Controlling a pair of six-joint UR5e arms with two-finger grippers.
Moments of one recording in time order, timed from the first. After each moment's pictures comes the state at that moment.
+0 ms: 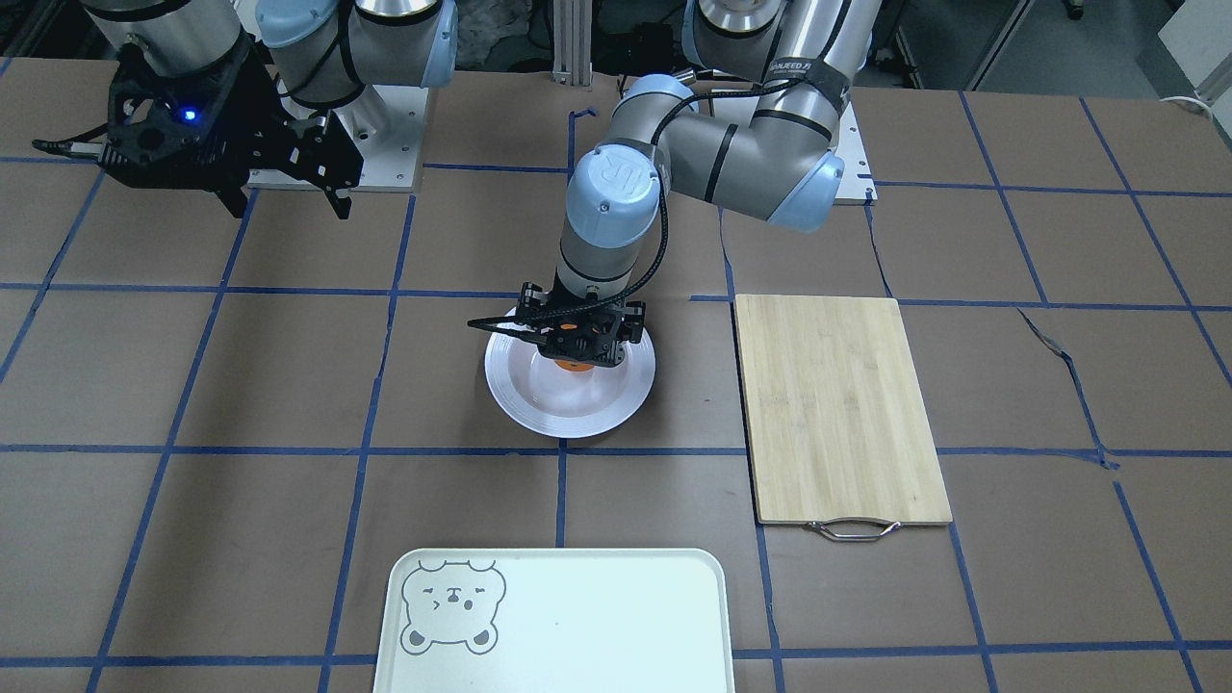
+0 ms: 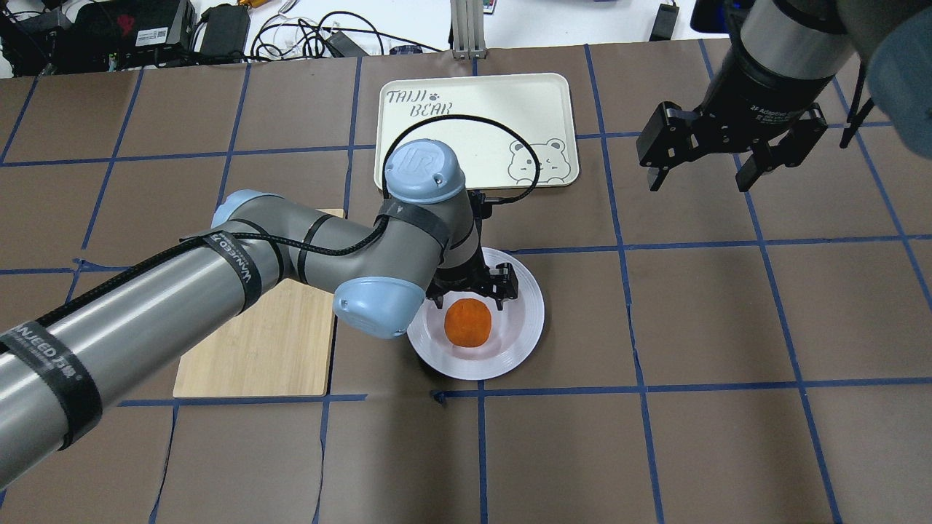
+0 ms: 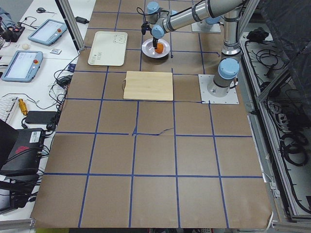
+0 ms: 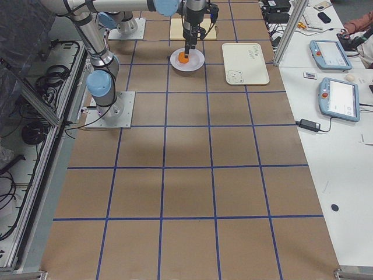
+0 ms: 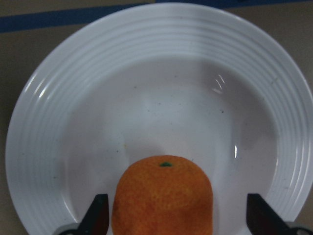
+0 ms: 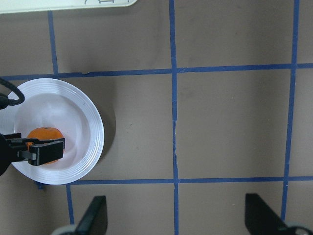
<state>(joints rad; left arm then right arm) -1.96 -1.88 -1.86 -1.02 1.44 -0.28 1.55 -1.63 1.60 -1.50 -1.52 0.01</state>
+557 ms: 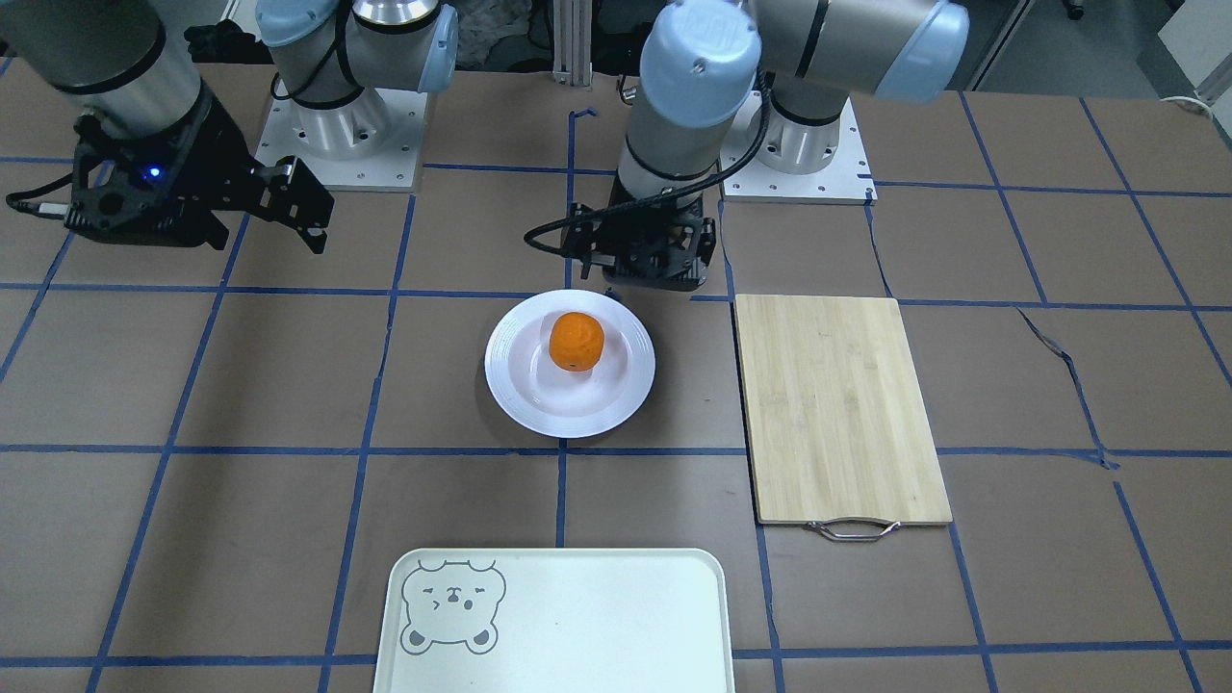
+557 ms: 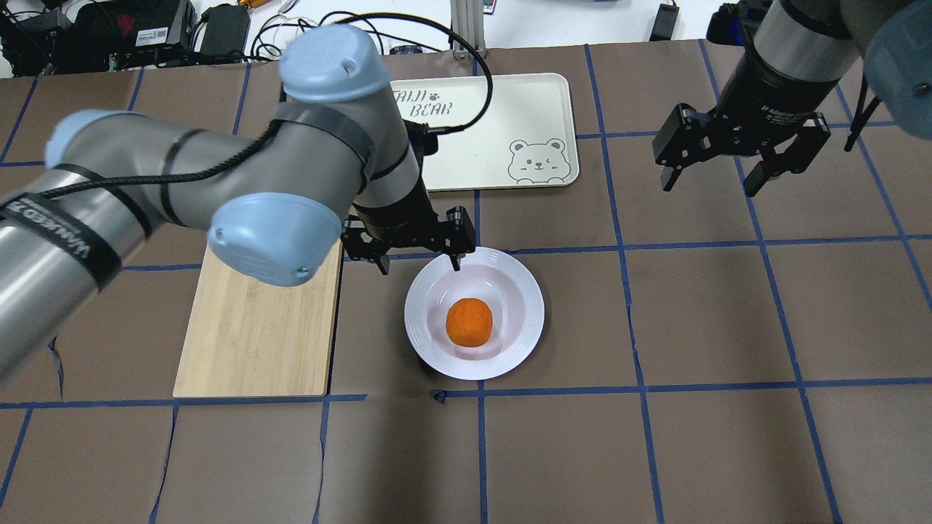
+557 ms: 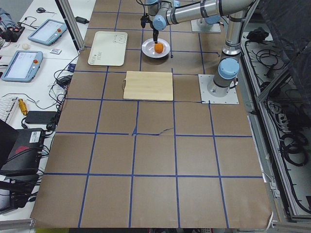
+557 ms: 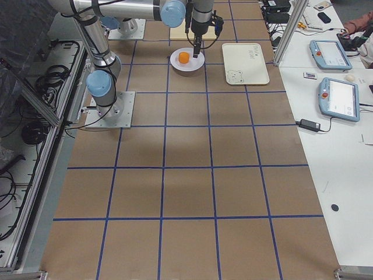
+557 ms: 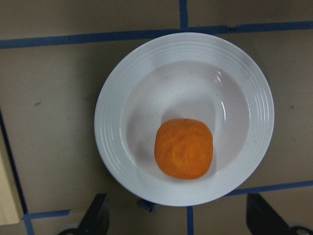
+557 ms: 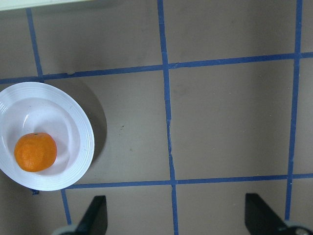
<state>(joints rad) -1.83 -1.66 -1.71 -1.42 1.45 -0.25 1.46 -1.57 1.61 -1.51 -1.46 -0.04</state>
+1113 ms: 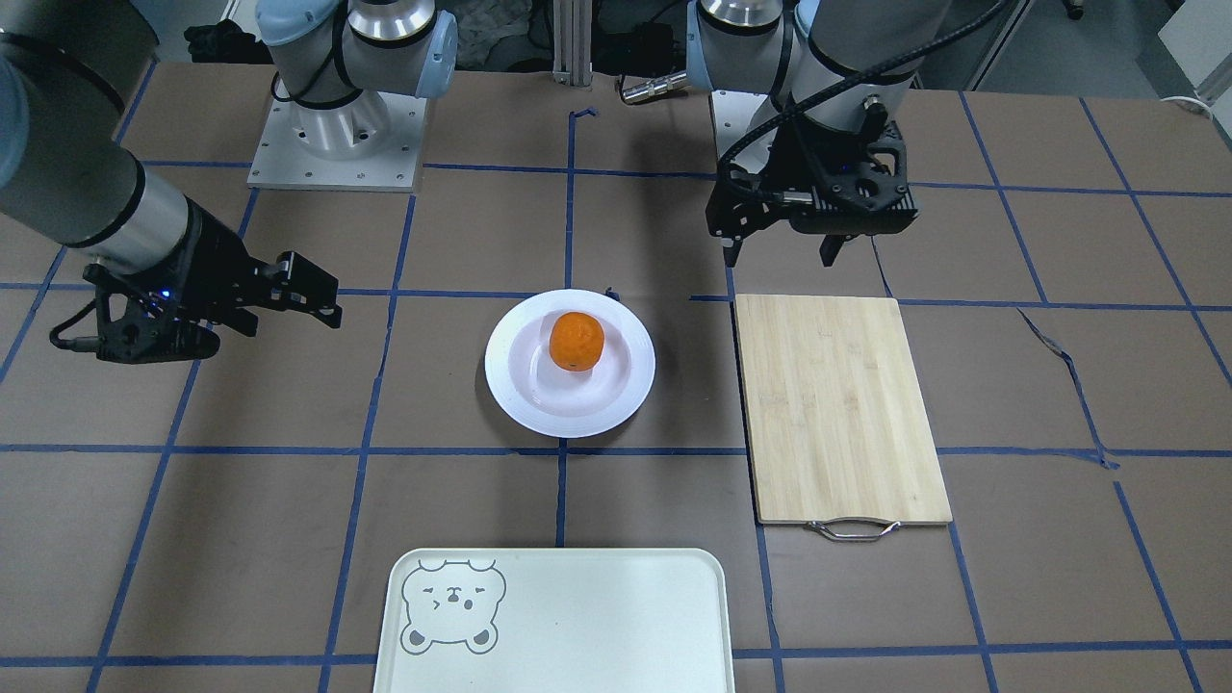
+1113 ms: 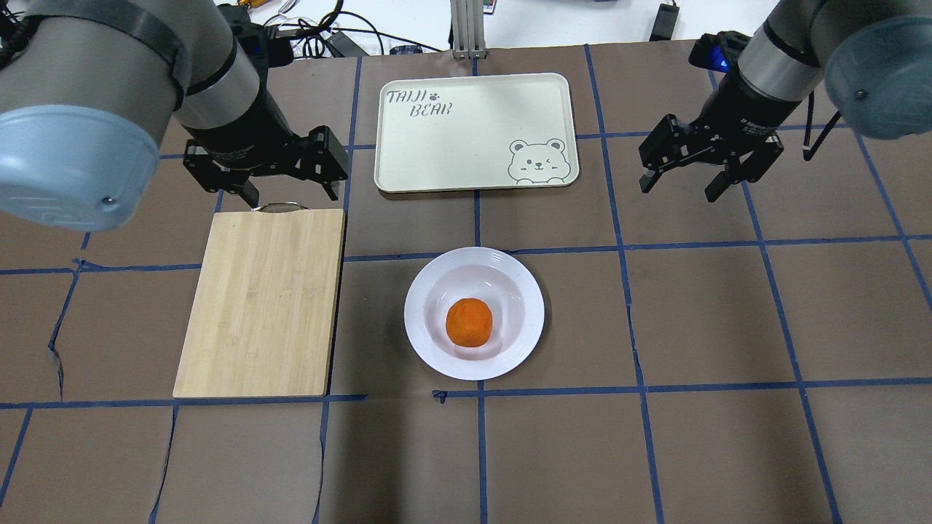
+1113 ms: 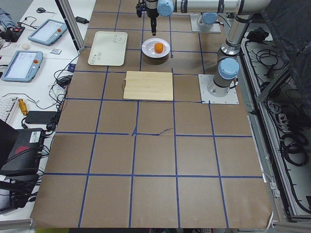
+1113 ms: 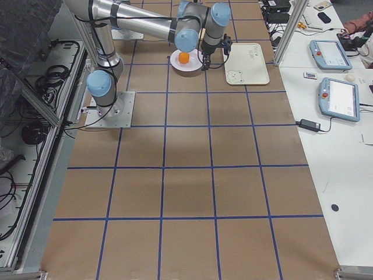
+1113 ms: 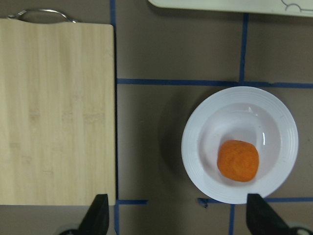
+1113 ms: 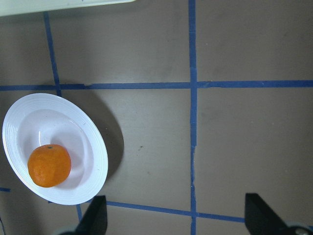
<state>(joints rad) -1.64 -1.54 -1.65 -1.45 1.58 -0.13 1.41 -1.43 1.68 -1.63 -1.29 -0.16</state>
